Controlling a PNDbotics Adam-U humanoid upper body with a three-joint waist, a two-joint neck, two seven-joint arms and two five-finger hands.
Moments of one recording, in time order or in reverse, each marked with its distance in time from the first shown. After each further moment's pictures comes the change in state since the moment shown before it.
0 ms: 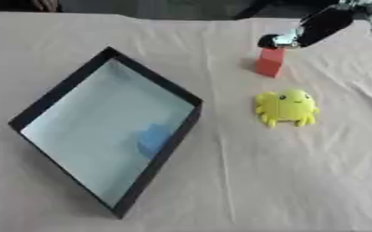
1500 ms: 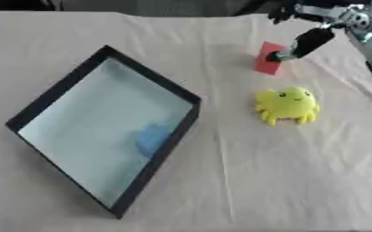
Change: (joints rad) left arm 0.000 -0.001 0.000 0.004 0.000 0.001 -0.001; right arm -0.102 0.092 0.036 0.406 0.254 -0.122 0.060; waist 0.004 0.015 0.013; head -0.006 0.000
